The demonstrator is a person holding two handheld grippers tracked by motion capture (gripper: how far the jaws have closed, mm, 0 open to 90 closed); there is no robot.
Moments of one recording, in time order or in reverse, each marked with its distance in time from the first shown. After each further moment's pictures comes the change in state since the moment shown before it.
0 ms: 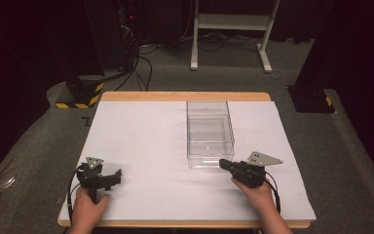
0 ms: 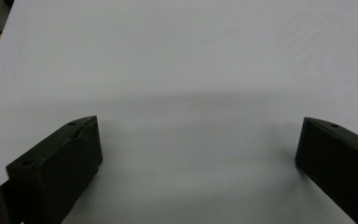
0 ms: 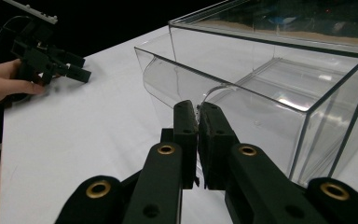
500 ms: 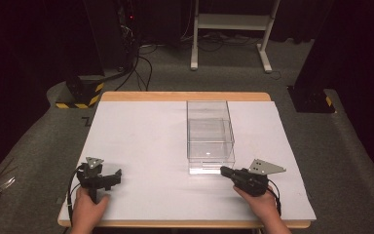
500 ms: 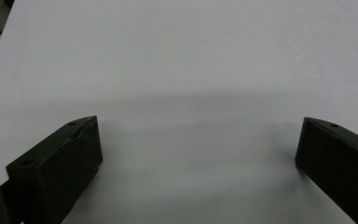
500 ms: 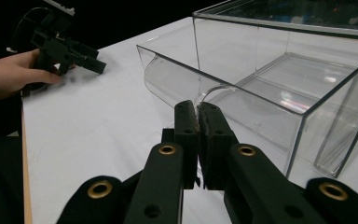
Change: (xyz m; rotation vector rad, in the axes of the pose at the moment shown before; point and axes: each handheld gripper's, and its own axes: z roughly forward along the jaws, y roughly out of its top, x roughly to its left) left arm 0.000 0.000 0.000 0.000 0.000 0.000; right arm 0.017 -0.007 -0.014 0.011 0.019 -0.020
